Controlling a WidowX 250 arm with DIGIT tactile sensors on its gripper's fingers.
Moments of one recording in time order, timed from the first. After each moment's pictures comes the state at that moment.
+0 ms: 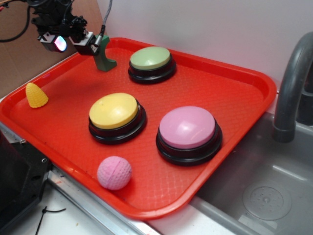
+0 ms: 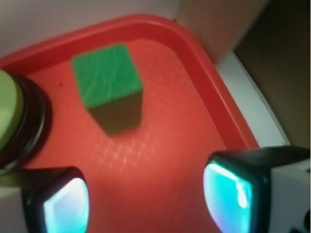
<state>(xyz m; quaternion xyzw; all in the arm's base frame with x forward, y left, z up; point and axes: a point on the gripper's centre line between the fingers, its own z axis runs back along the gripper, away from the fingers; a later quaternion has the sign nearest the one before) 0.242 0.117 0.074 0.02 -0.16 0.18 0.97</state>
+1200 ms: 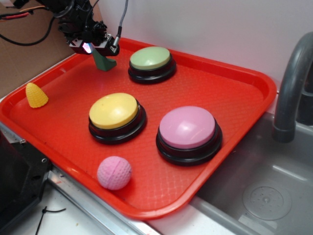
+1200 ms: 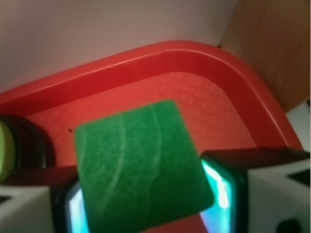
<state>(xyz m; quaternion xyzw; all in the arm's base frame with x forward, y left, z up) 0.281 0.121 0.048 -0.01 -0.21 0.15 0.97</state>
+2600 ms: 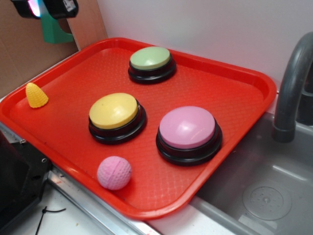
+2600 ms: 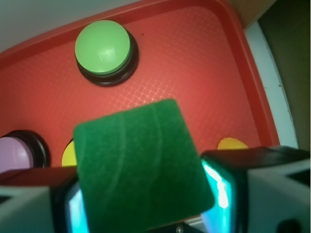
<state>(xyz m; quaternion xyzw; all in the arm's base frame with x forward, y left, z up) 0.187 0.037 0.179 -0.04 -0.05 0.15 0.99</state>
